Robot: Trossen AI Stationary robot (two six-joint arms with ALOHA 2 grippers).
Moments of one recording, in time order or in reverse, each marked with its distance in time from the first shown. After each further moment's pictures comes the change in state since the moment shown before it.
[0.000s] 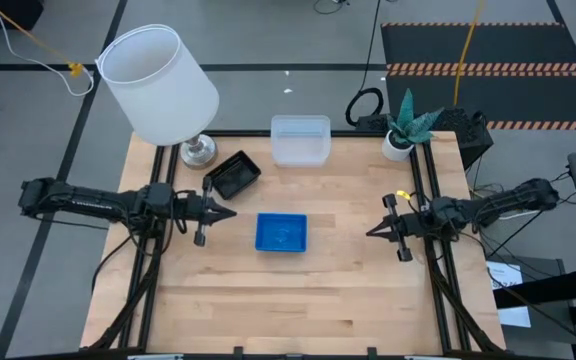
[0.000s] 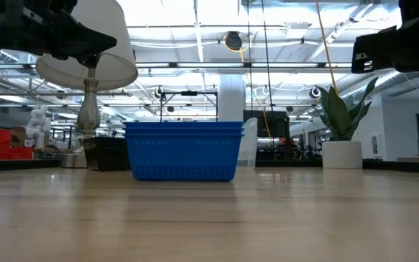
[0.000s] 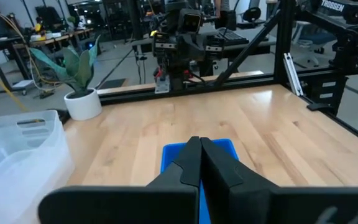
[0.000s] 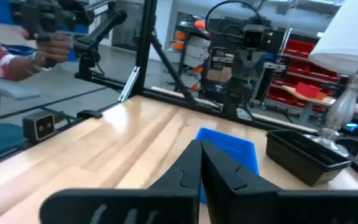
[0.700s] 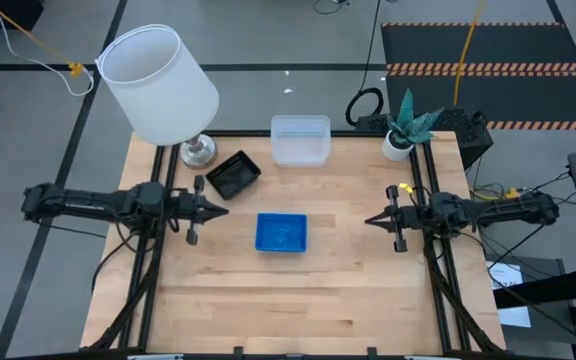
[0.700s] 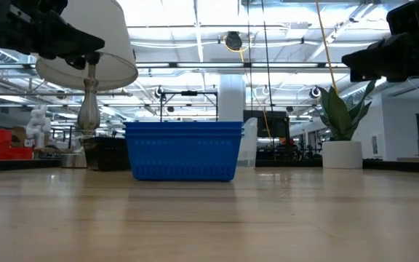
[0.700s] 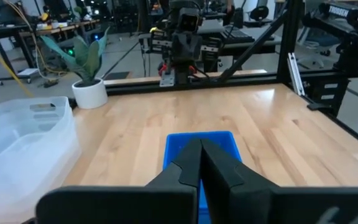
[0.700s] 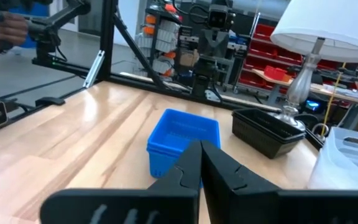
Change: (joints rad) left arm 0.000 -0.176 -0.001 -0.194 -0.029 -0.045; right arm -0.151 -0.107 0.000 -0.146 -0.017 -0.004
